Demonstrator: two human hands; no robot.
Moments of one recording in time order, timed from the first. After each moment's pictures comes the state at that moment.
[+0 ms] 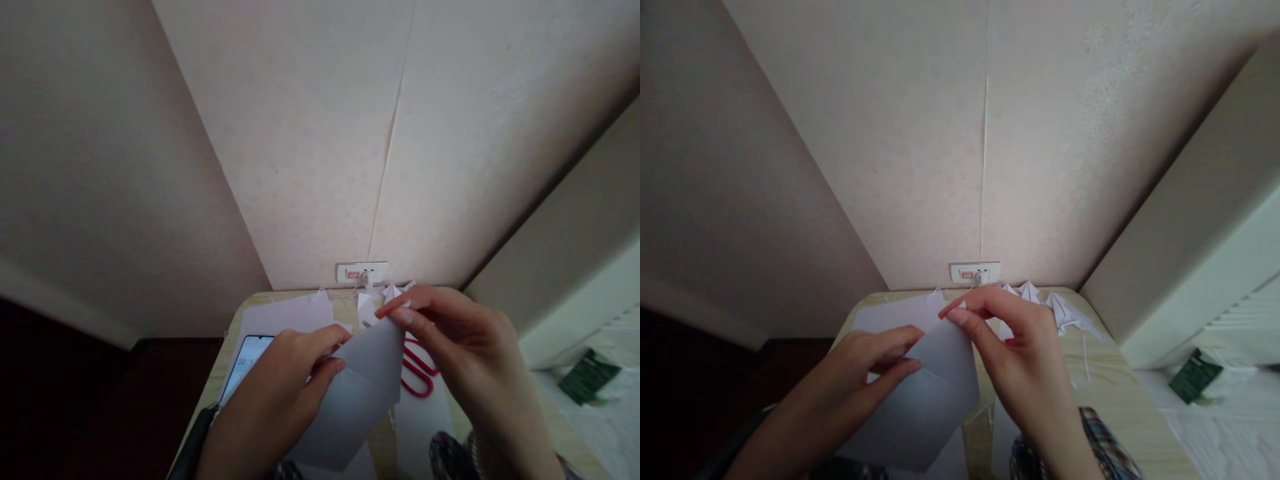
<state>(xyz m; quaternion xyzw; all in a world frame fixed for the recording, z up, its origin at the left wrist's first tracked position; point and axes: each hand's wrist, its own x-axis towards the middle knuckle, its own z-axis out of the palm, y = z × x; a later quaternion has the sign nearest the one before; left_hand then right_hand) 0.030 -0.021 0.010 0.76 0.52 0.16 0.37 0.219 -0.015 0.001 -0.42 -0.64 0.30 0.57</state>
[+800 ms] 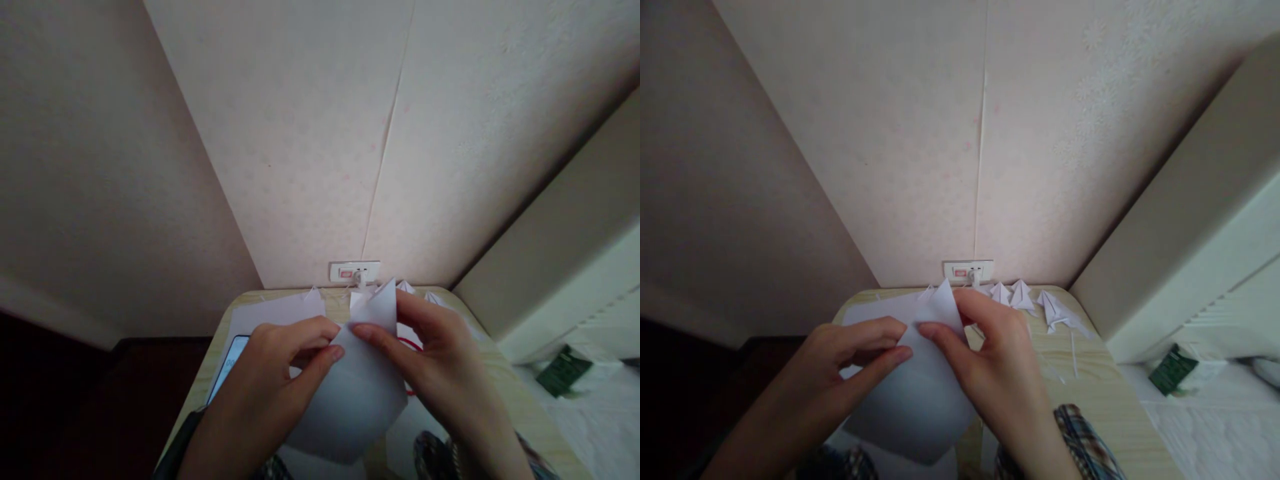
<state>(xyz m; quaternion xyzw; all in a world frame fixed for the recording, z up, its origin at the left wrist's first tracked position) 0.031 -0.021 0.009 0.71 0.49 0.32 0.38 0.207 -0.014 -0.001 -0.49 -0.68 0.31 0.46</state>
